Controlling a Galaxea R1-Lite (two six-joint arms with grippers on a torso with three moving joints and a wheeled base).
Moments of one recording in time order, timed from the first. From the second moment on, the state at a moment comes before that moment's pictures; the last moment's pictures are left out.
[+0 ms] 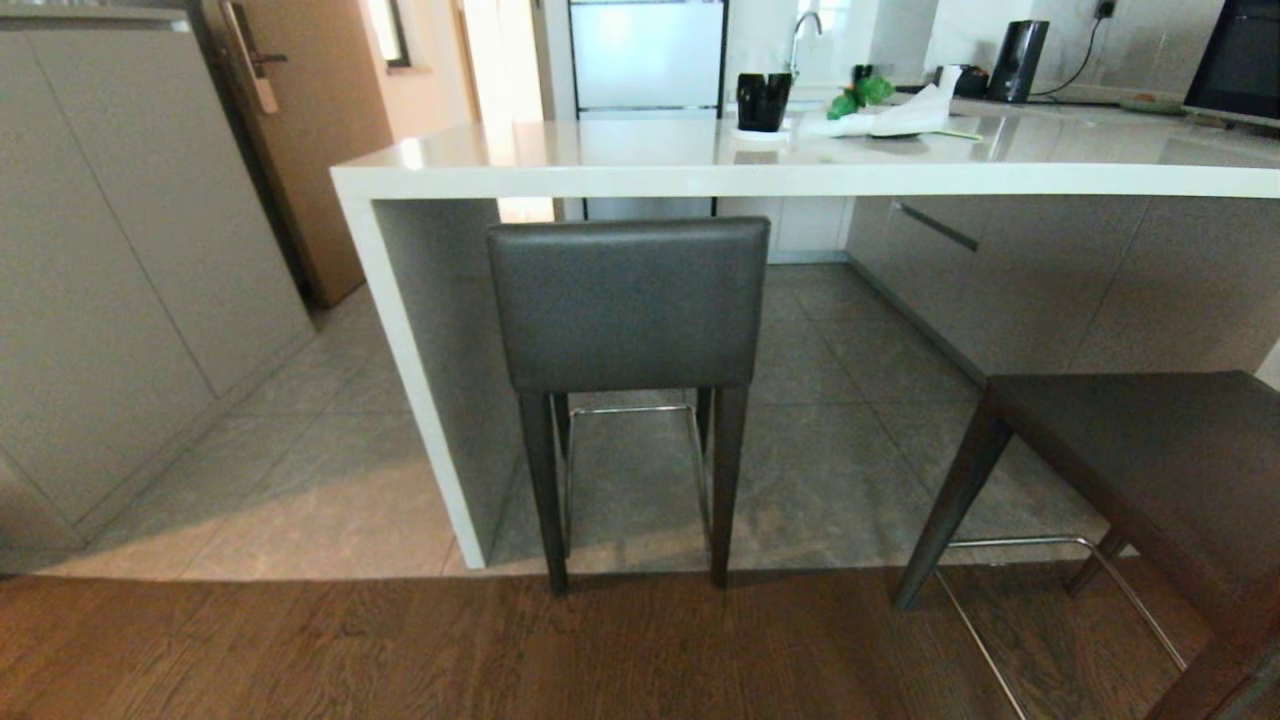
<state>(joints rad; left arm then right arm) 0.00 0.00 0.00 -0.01 0.00 -0.03 -0.01 0.00 0.00 -0.01 0.00 0.01</state>
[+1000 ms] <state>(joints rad) 0.00 0.00 0.00 -0.01 0.00 -0.03 -0.01 0.00 0.00 -0.01 0.00 0.01</state>
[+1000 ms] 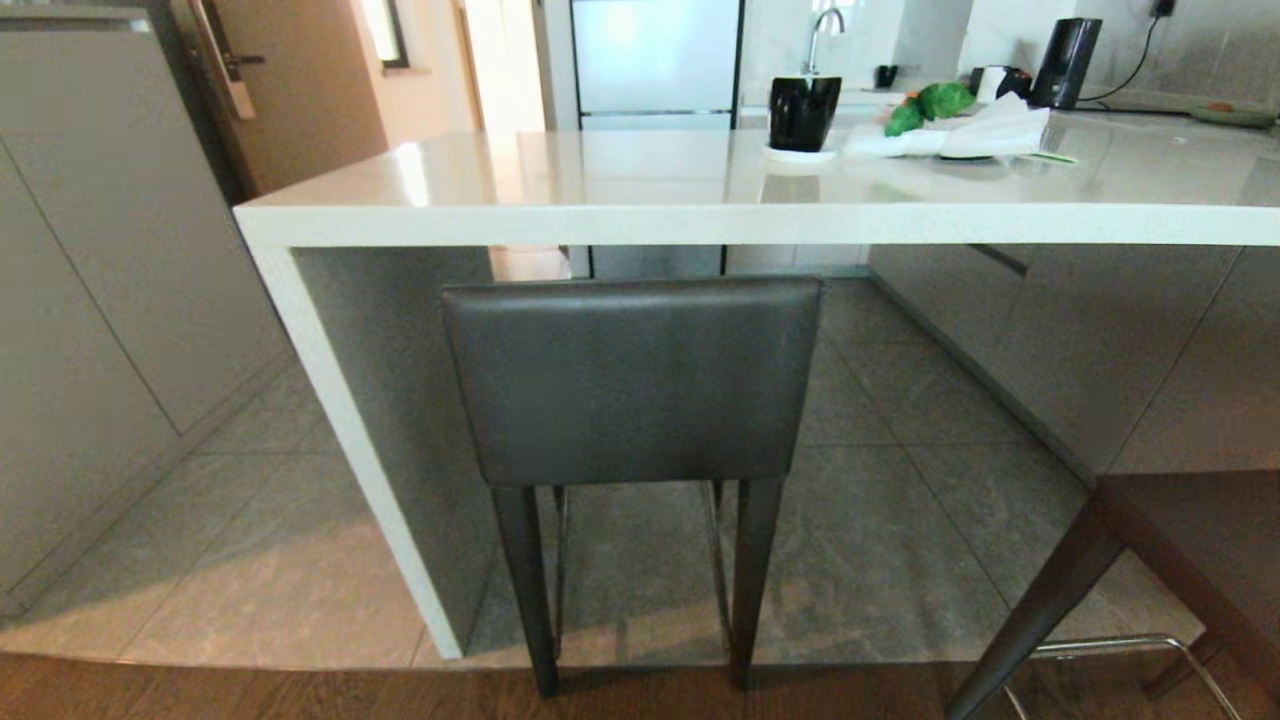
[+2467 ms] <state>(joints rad) 0.00 0.00 0.00 -0.01 0.00 -0.03 -0.01 0.00 0.00 -0.01 0.00 0.01</state>
